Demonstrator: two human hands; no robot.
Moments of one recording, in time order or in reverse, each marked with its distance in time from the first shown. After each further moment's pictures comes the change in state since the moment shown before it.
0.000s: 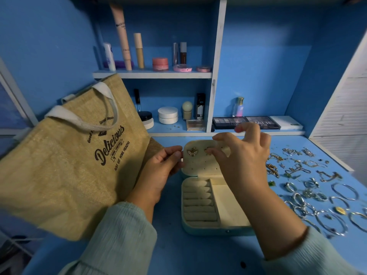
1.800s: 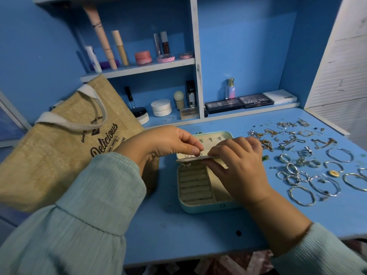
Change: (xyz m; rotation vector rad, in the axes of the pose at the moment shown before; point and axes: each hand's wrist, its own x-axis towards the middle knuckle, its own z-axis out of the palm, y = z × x) left_hand 0.001 0.079 0.039 1.087 -0.622 -0.141; right_hand -0.046 0.034 -0.004 0.064 0.225 -0.473
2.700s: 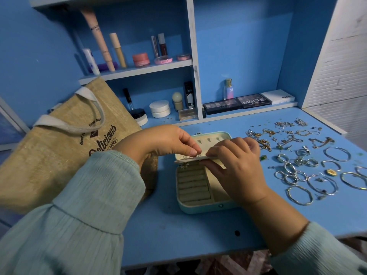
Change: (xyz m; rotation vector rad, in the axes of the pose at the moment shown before) left_hand -0.003 0.012 -0.003 0.203 -0.033 -0.031; right_hand 0.000 0.000 0.000 0.011 0.000 0.026
